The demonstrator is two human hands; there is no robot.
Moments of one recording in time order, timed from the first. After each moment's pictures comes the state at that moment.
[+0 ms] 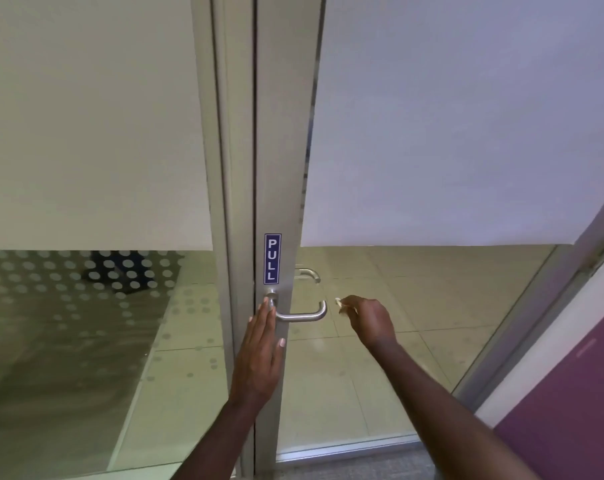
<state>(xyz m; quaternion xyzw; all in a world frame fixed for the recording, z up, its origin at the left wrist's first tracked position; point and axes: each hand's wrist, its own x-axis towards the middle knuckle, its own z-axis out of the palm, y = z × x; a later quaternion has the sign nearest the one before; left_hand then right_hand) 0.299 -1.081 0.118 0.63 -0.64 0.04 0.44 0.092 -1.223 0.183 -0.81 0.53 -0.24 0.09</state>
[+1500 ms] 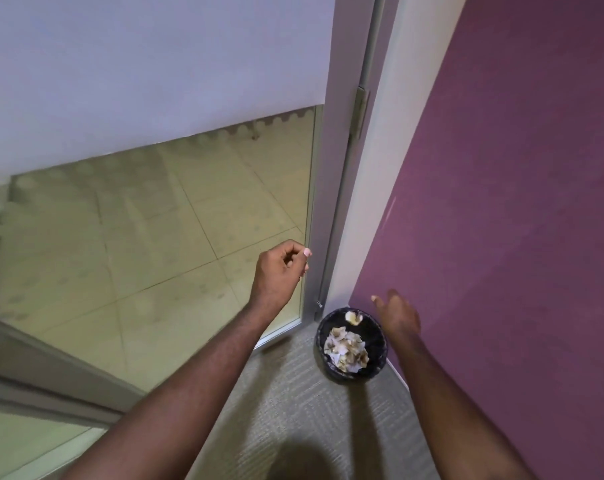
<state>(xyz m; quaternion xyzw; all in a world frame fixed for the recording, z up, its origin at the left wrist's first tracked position) -0.220 -1.268 0.125 0.52 -0.60 -0.39 0.45 -0.471 -1.233 0.035 -0.48 0.85 -0.11 0.20</state>
